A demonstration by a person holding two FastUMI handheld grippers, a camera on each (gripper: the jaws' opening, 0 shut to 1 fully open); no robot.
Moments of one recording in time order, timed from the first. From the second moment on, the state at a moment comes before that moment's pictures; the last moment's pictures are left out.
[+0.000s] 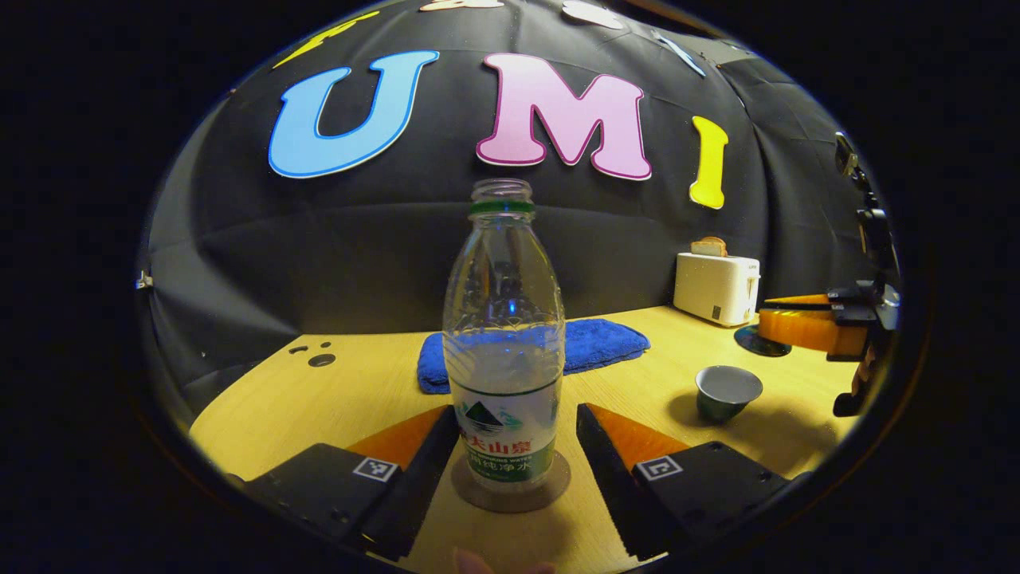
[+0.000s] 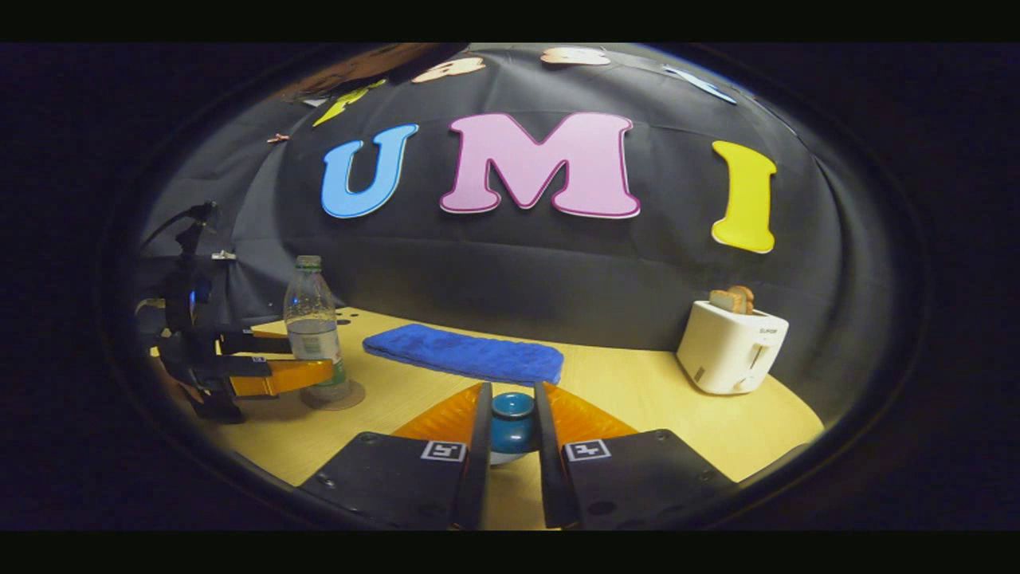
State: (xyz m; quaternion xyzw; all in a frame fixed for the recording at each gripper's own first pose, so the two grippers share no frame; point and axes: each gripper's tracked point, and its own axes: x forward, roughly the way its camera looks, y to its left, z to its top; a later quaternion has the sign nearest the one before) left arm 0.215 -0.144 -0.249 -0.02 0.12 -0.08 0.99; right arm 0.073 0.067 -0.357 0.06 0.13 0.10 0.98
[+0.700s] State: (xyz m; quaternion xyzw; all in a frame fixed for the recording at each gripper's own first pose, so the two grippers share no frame) left arm 0.174 -0.140 -0.264 -0.01 0.16 -0.08 0.98; right arm 0.081 0.087 -0.406 0.07 0.18 0.11 0.97
